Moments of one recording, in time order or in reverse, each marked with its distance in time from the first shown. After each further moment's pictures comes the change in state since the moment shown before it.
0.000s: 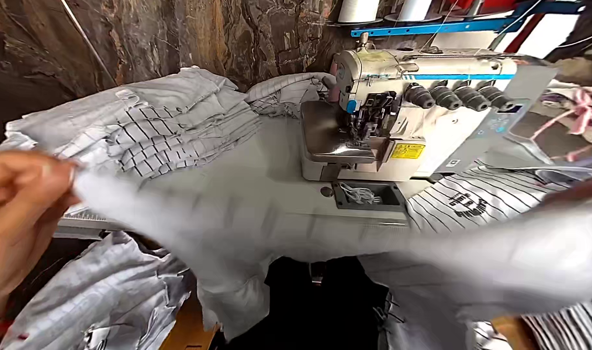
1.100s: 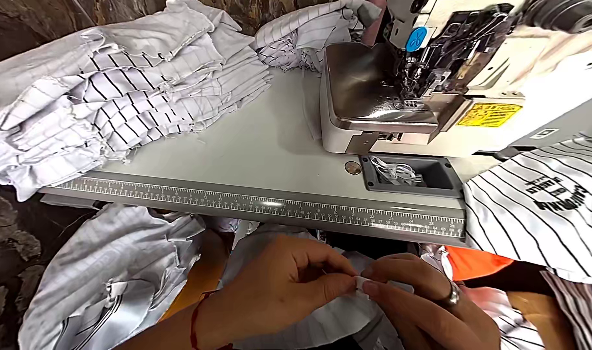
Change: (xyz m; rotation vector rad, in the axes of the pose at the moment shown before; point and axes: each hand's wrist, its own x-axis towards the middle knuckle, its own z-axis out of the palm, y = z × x) left_hand -0.065 -0.007 0.214 -0.519 -0.717 -0.437; right_hand -0.099 0.084 0.106 -0.114 -0.263 -0.238
